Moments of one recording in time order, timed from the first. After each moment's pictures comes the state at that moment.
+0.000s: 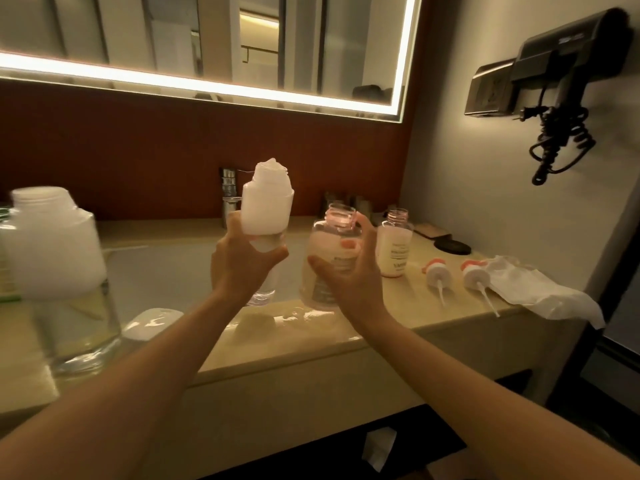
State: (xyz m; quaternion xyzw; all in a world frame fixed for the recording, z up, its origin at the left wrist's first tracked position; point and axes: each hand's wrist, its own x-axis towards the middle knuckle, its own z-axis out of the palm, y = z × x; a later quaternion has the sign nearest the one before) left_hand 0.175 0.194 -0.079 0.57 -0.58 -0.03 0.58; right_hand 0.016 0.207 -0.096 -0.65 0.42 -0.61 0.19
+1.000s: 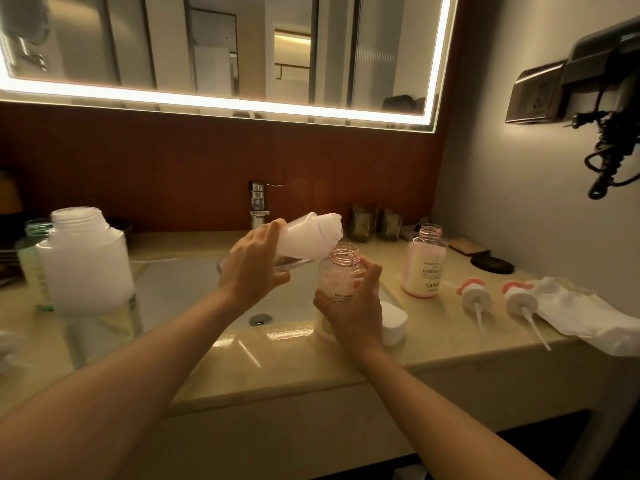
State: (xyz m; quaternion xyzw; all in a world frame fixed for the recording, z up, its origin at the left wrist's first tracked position) left_hand 0.213 0.163 -0.078 0.53 -0.73 0.20 0.39; right_hand 0.046 0.177 -0.127 -0.64 0.49 -0.57 0.16
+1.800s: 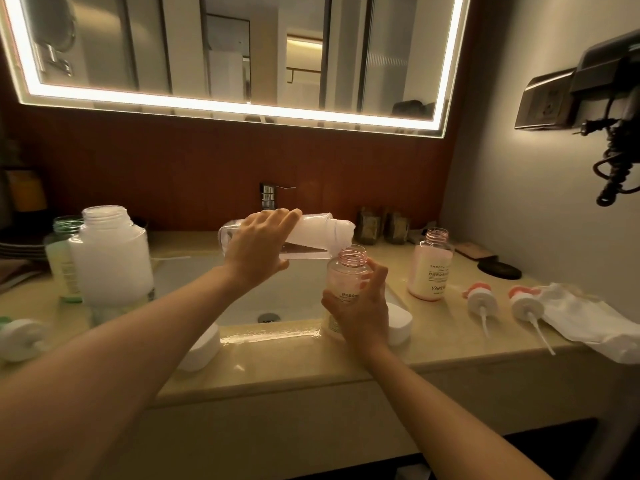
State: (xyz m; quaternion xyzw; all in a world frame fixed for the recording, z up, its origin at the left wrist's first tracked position) left_hand 0.220 0.174 -0.046 0.48 -0.73 0.37 0.31; right_hand 0.045 0.179 -0.124 -0.65 0.50 -0.55 0.15
